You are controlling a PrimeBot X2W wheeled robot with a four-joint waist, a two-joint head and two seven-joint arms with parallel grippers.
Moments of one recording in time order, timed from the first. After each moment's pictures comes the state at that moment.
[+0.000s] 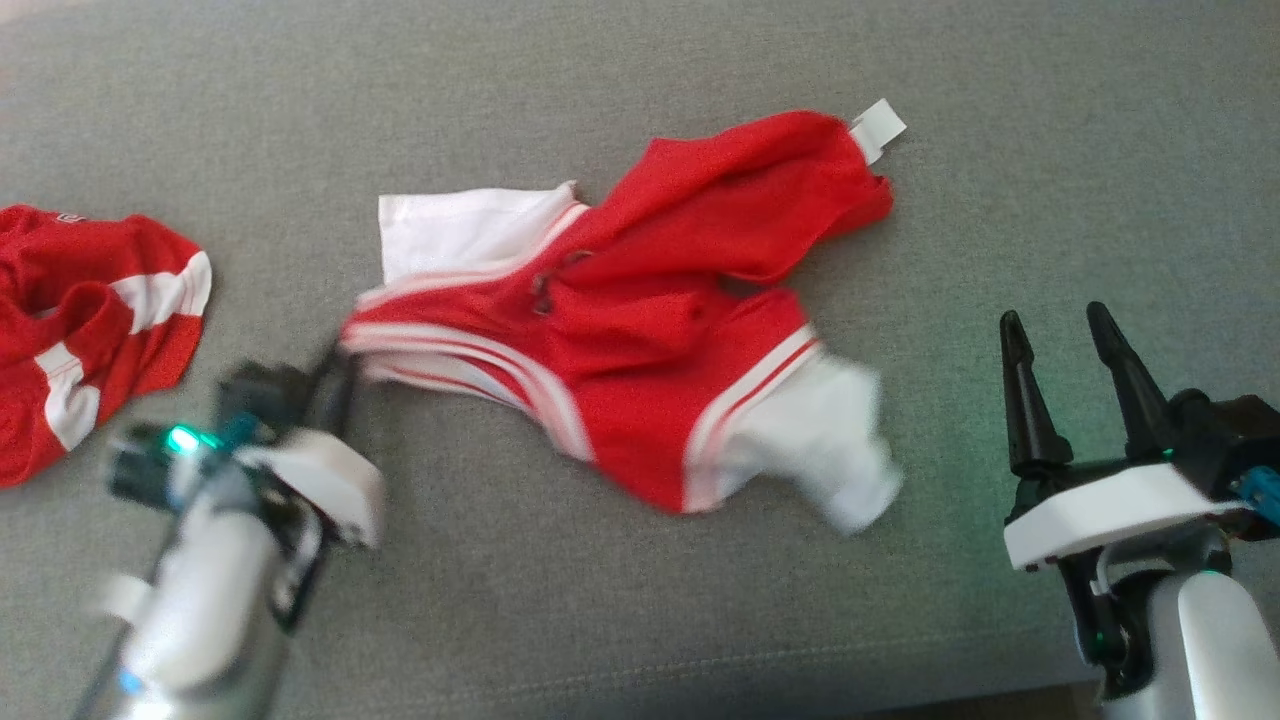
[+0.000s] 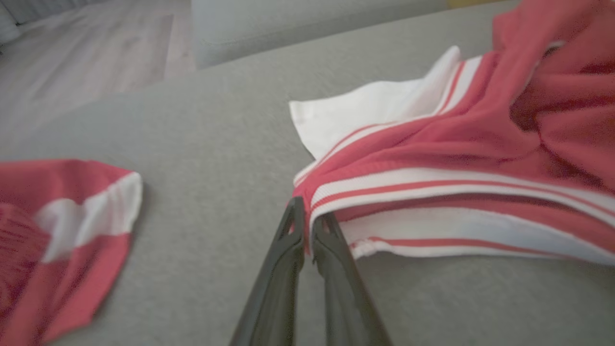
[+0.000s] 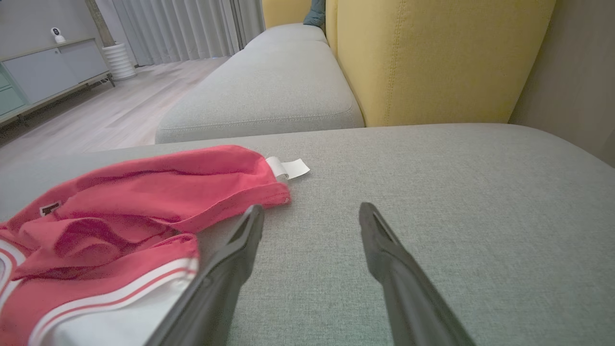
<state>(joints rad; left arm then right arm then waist) -0.35 0.22 -0.31 0.56 -0.14 -0.03 -0.18 -0.06 -0.05 -0.02 -0.04 0.13 0.13 0.06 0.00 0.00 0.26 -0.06</state>
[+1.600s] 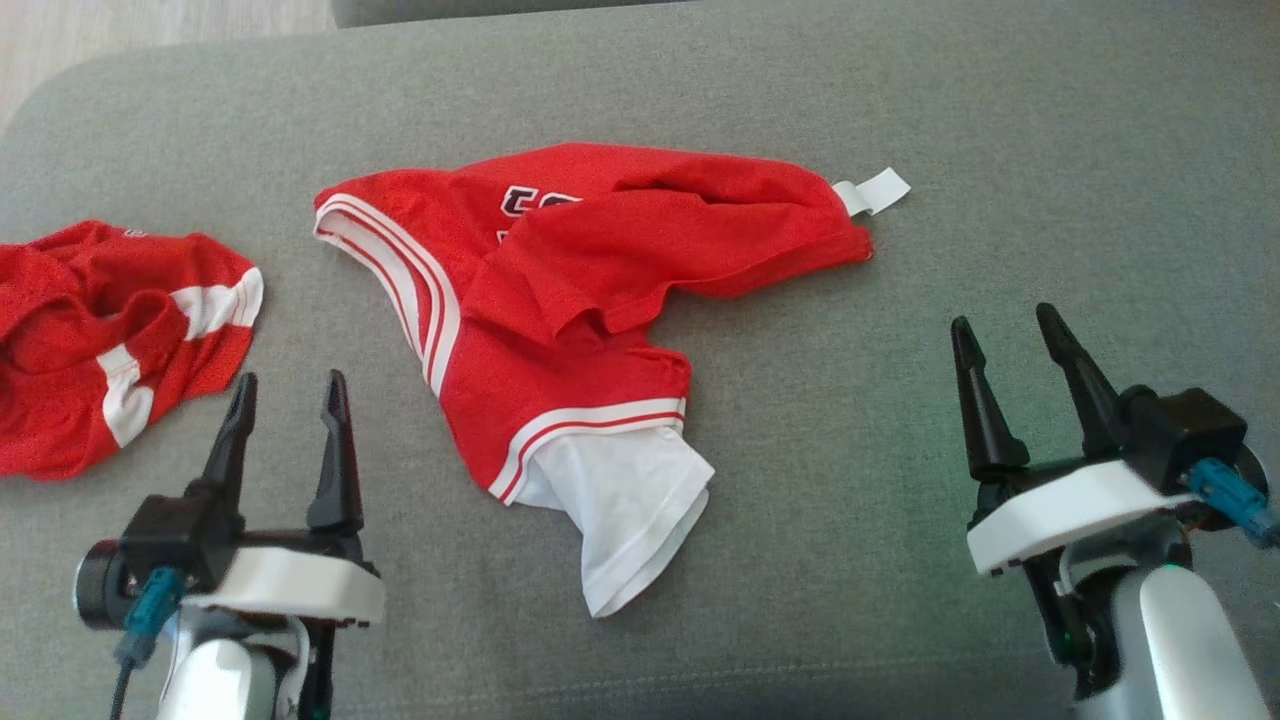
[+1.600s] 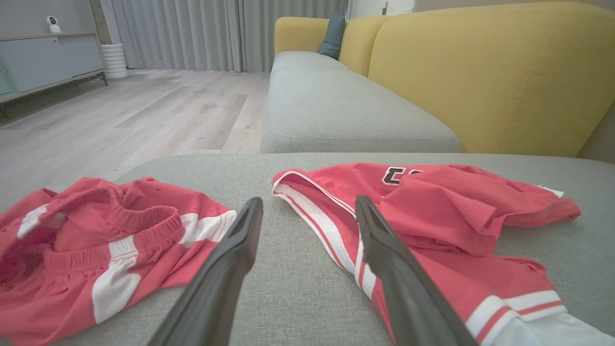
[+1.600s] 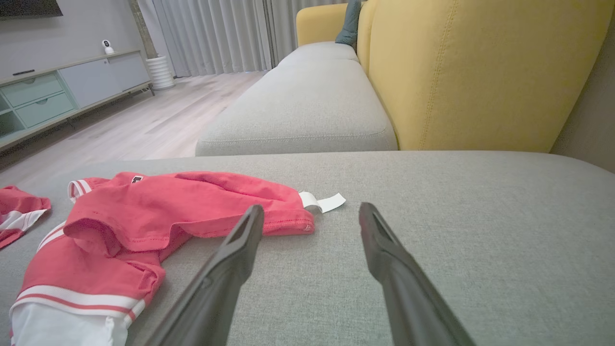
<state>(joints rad) -0.02 0.13 -0.11 0.08 -0.18 0.05 -0.25 -0.08 -0.05 0.04 -0.02 0.12 0.13 0.07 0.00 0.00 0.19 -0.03</state>
